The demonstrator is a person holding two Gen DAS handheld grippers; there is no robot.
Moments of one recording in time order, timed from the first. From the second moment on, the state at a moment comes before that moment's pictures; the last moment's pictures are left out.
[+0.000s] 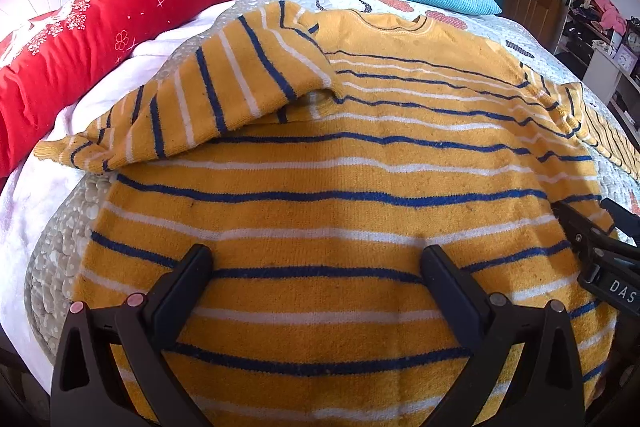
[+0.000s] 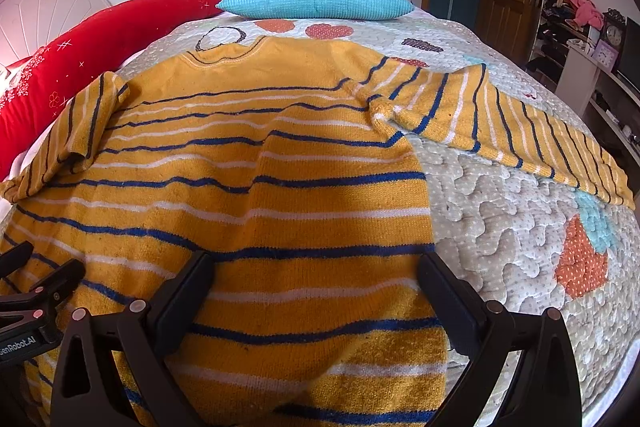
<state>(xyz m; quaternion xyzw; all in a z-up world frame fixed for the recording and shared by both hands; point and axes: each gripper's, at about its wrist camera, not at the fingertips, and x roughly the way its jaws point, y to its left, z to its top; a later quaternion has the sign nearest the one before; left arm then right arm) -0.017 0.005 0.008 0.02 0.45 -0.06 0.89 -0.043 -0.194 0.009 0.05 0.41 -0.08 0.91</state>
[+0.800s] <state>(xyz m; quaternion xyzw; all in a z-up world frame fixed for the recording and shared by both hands) -0.005 0.073 0.043 0.01 0.45 -0.03 0.89 -0.043 -0.193 0.008 0.05 0.42 -0.08 0.91</state>
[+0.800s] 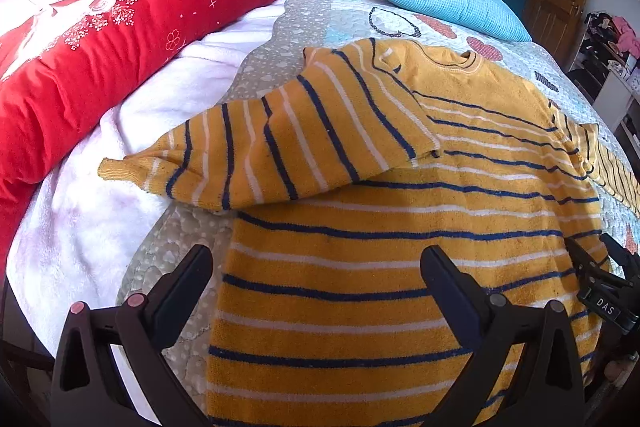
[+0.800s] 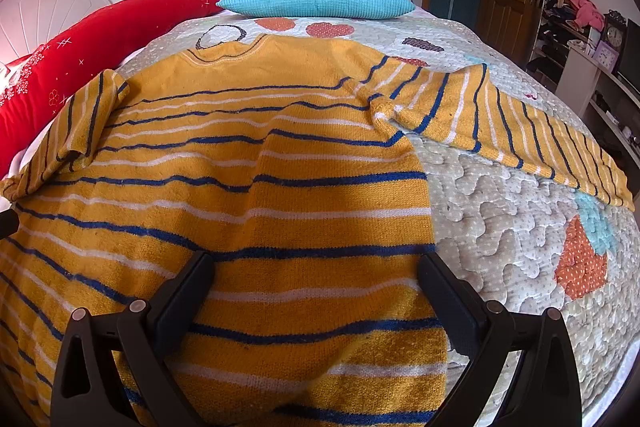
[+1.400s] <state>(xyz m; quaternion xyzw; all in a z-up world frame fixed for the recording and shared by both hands) -0.009 0.053 0.036 0.02 0.47 -0.04 0.88 -0.044 -0.192 0.007 0.05 0.41 -0.08 0.91</state>
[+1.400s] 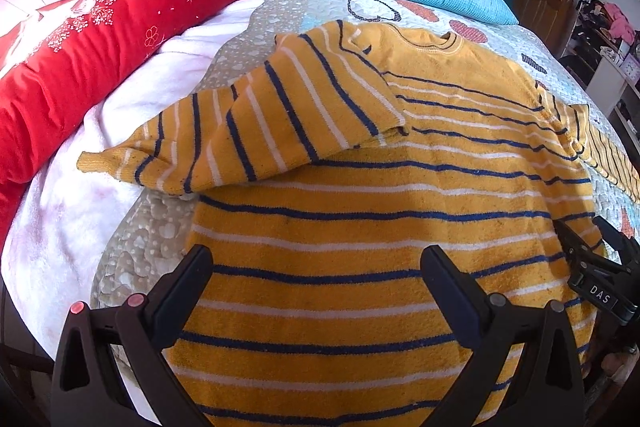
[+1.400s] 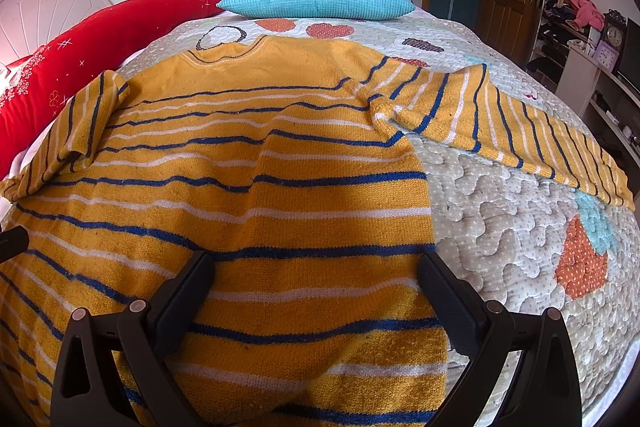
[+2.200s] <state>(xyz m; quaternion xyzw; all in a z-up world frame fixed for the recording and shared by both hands) 0.004 0.114 0.044 -0.02 0.47 0.01 0.88 -0.076 -0.179 0.058 0.06 0.39 -0.06 0.92</state>
